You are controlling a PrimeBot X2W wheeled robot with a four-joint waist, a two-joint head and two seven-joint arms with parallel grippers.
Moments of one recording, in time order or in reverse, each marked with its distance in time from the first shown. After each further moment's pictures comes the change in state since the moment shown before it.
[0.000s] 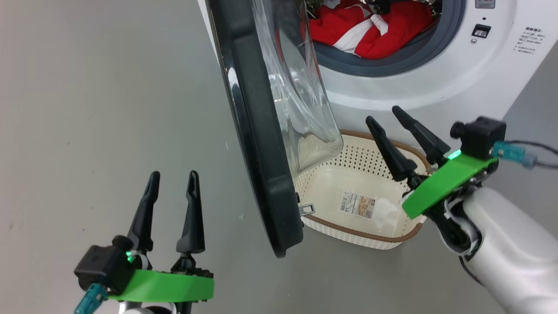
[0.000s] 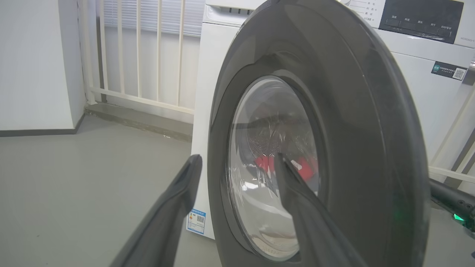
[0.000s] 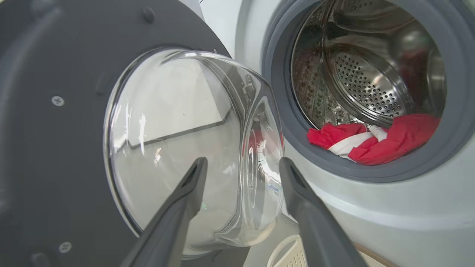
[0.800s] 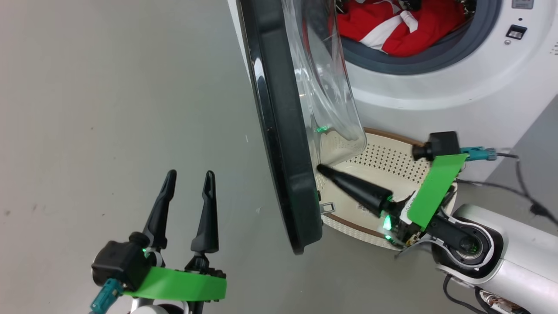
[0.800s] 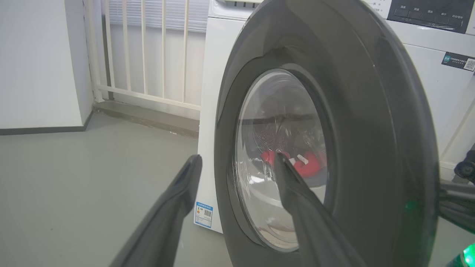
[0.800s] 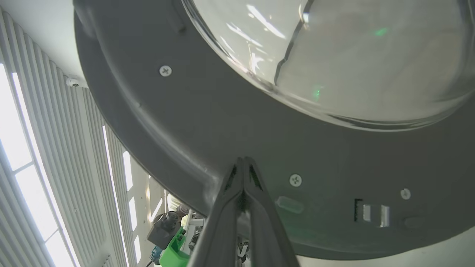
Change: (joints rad) left arm -0.023 0.000 -0.049 0.021 -0.001 0.004 0.000; right arm -0.112 -0.202 0.391 -0.463 1.273 0.000 0.244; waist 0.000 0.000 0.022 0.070
